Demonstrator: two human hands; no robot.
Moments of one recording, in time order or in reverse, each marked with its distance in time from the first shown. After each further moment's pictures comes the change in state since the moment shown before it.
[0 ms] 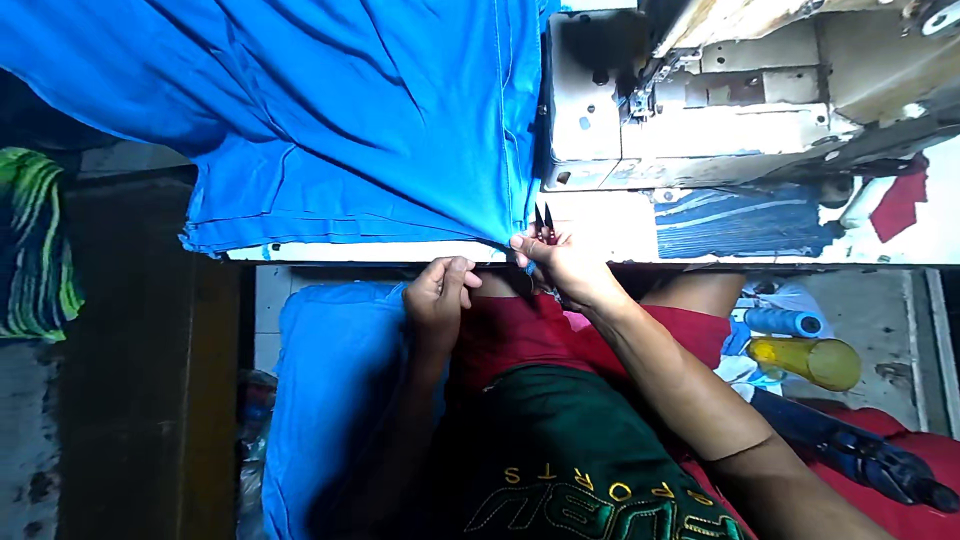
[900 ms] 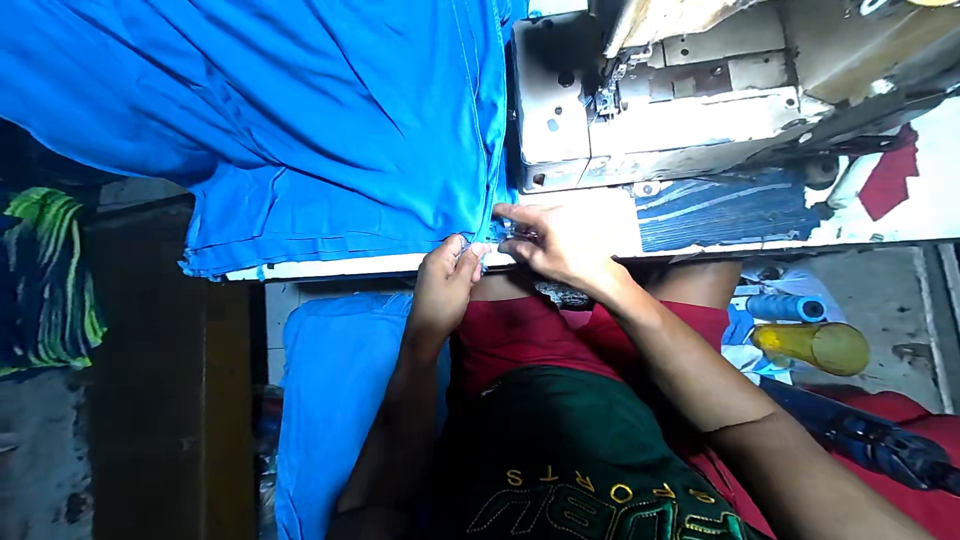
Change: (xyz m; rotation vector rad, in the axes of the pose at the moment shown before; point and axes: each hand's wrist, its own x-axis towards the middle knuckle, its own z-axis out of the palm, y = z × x) left_hand 0.033 0.039 0.016 0.028 -0.349 -0.150; right_hand 0.014 -0.011 -0.034 -1.022 -0.004 -0.555
